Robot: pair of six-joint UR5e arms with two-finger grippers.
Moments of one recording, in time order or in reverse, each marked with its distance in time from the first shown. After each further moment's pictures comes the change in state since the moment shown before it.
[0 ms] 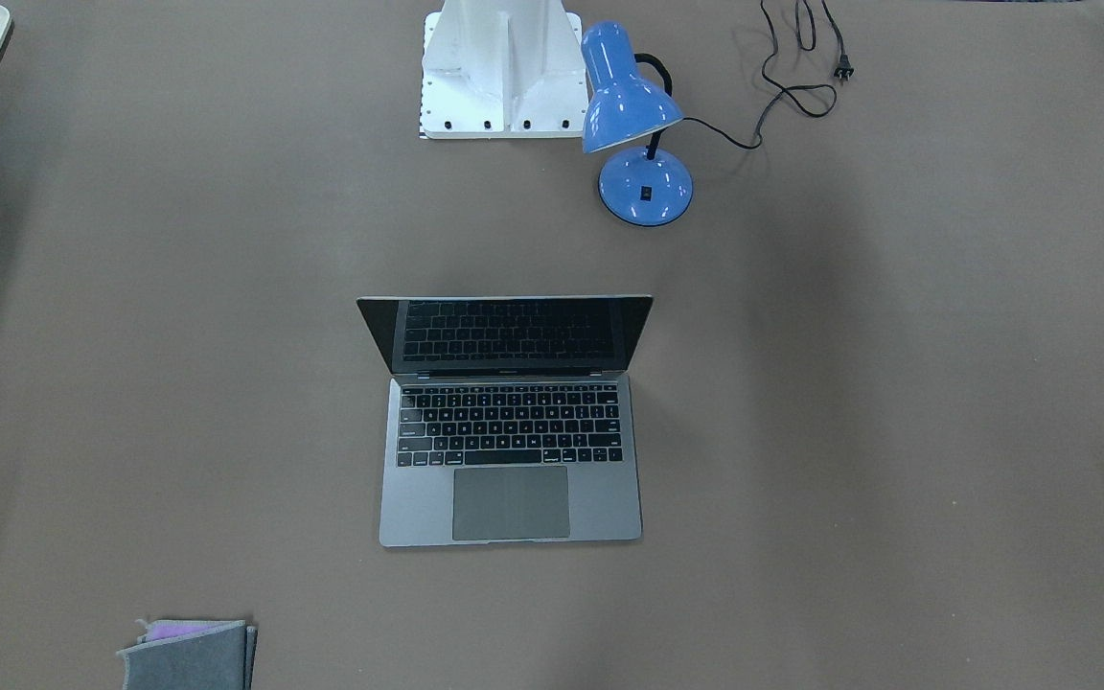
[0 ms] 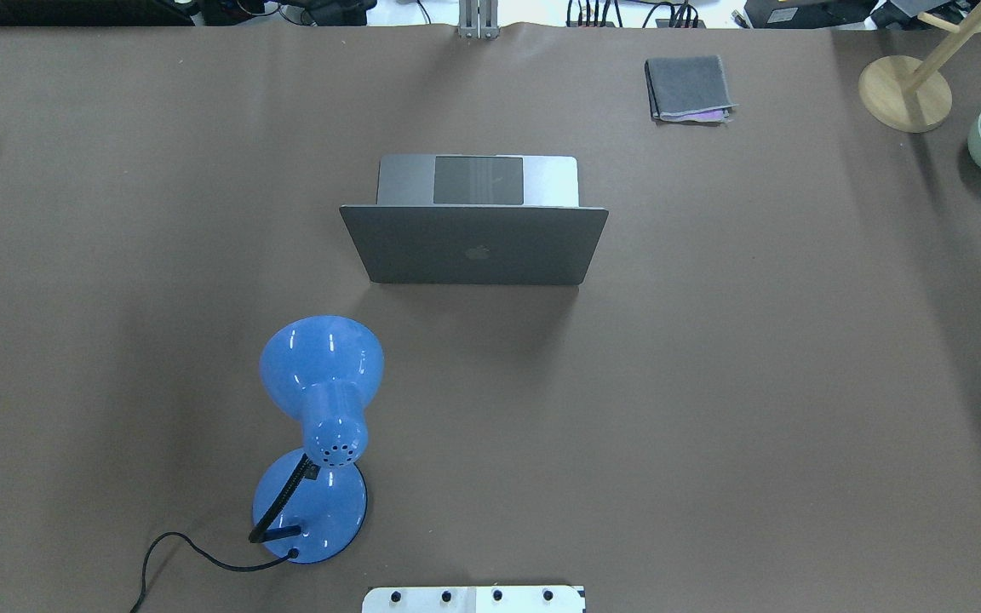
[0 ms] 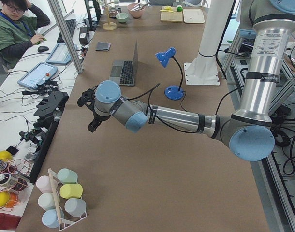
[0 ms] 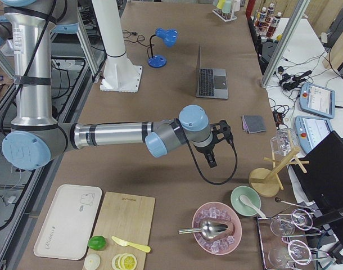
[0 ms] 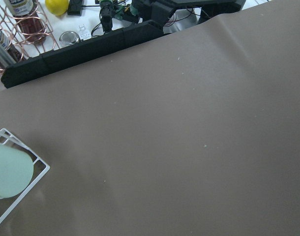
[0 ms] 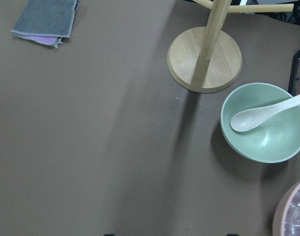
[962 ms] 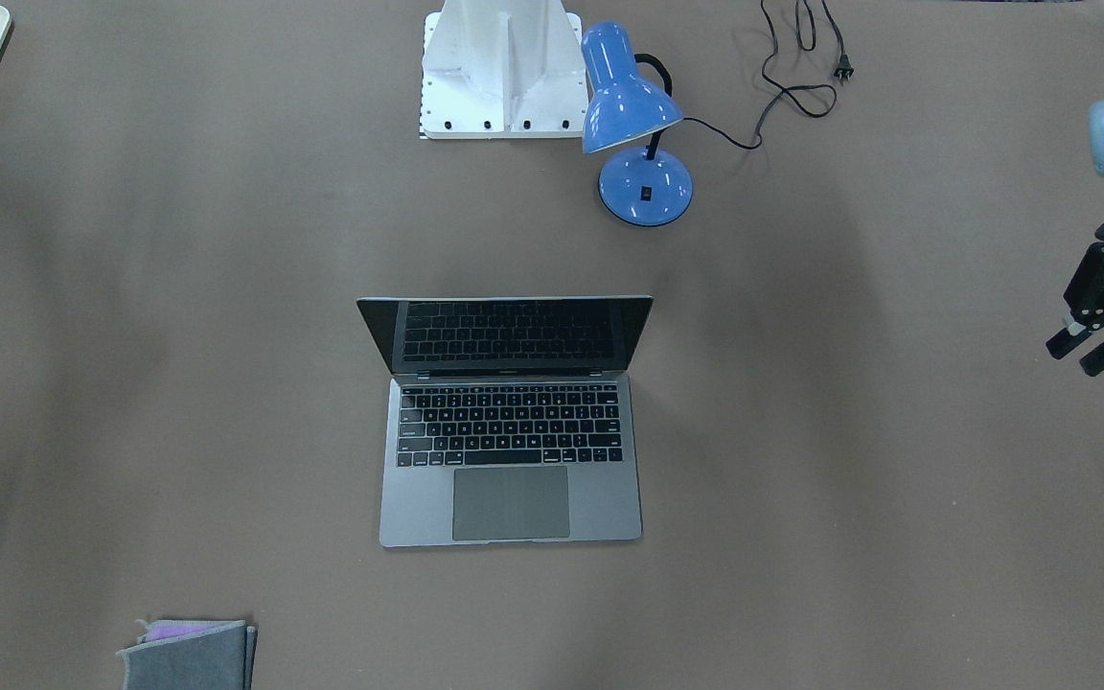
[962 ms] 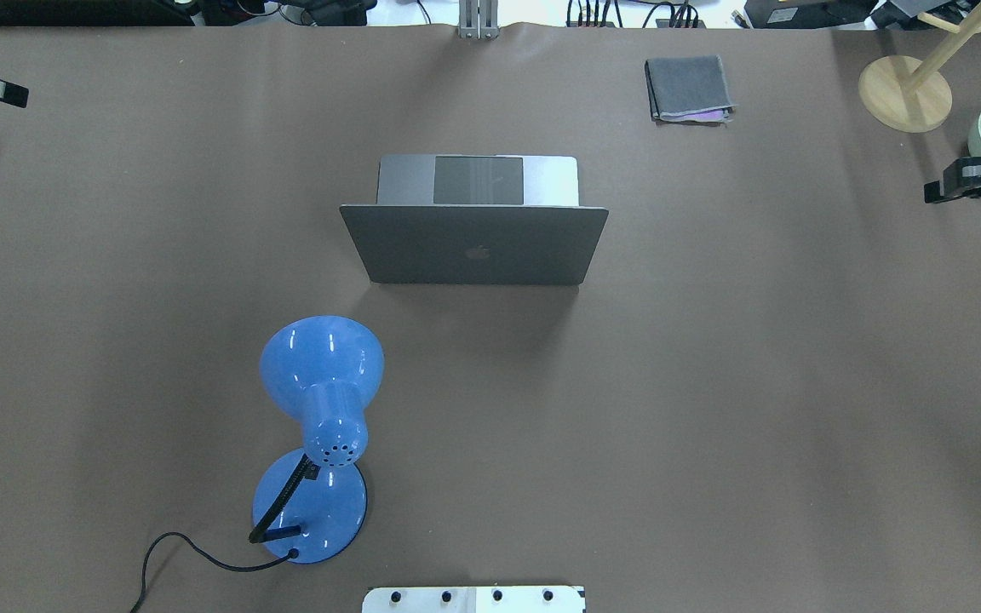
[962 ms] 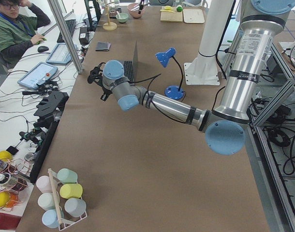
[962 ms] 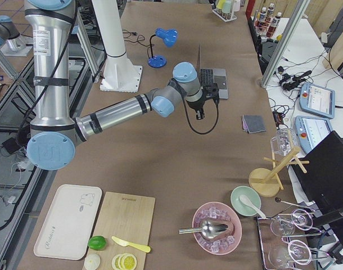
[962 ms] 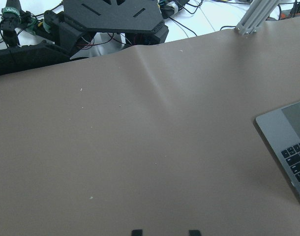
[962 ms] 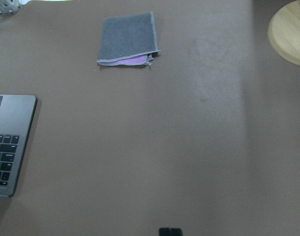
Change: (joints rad) left arm 0.226 -0.075 -0.088 -0.179 0.015 -0.535; right arm -0.382 0.010 0.307 -0.010 -0.226 0.665
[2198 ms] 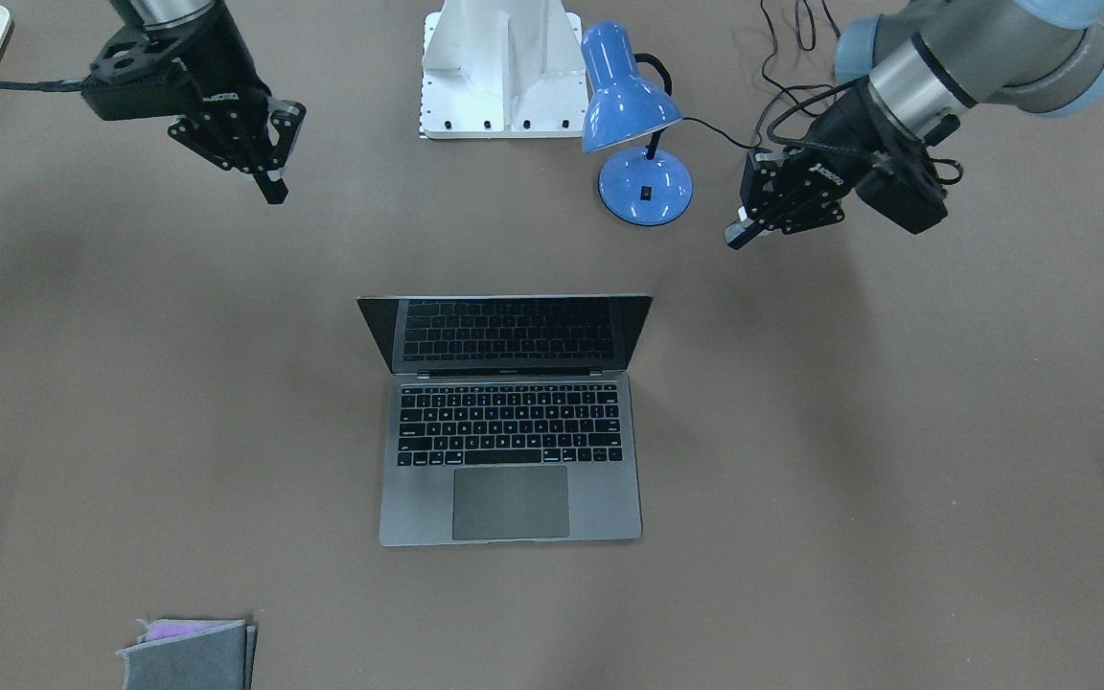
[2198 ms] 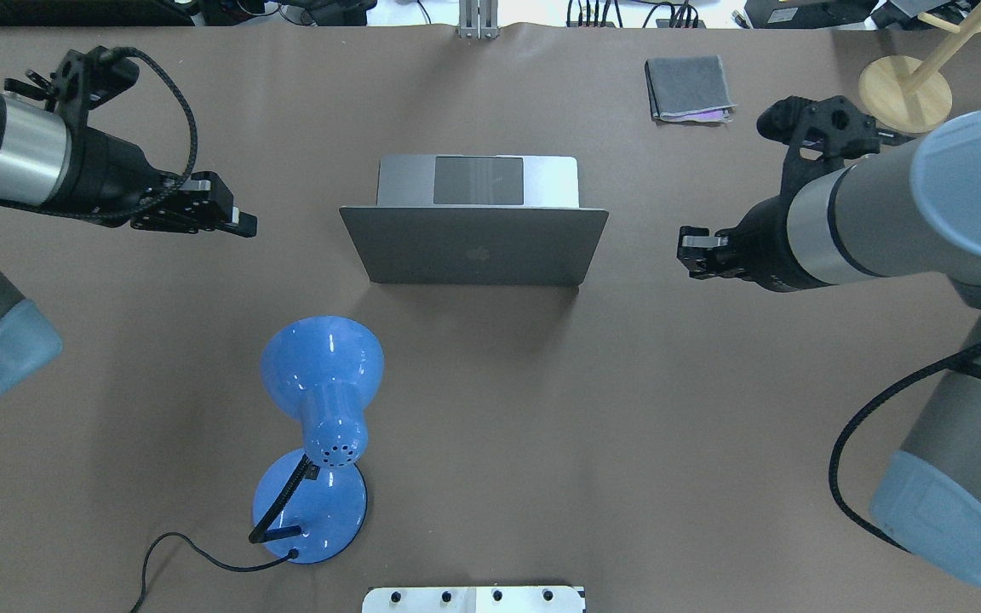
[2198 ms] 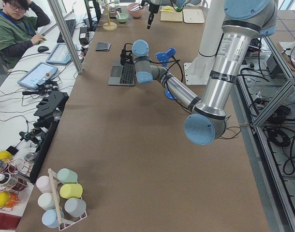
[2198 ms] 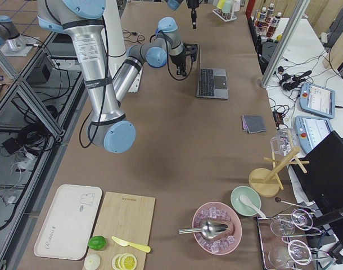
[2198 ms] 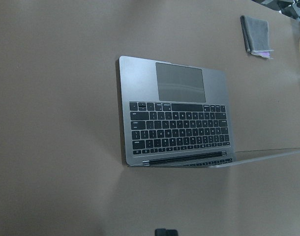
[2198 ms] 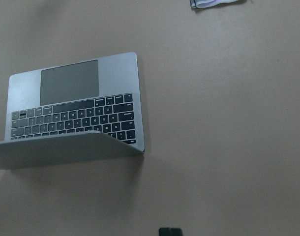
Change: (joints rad) left arm 0.412 -0.063 -0.216 0.004 0.172 -0.665; right arm -0.480 0.402 0.216 -0.562 -0.365 0.450
